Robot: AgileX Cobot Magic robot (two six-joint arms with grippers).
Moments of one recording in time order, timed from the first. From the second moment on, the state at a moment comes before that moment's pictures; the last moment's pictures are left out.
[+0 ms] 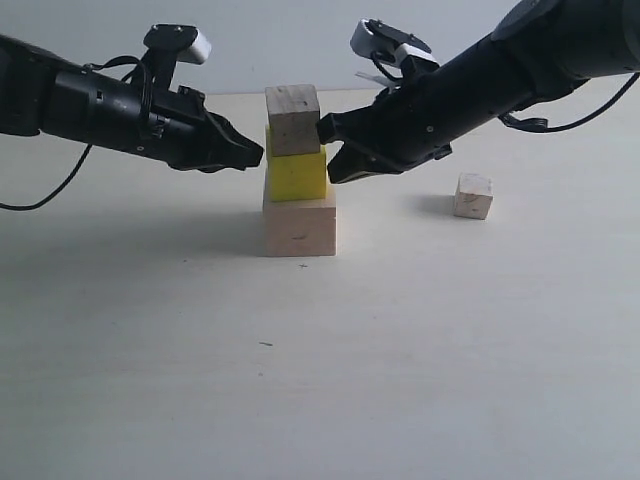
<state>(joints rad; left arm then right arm) -0.32 1.92 -1.15 -1.39 0.59 1.53 0.36 1.94 -1.25 0.99 0.68 -0.74</state>
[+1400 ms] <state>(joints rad) -0.31 1.97 -1.15 -1.45 0.63 1.58 0.36 1.94 -1.25 0.94 0.73 -0.70</state>
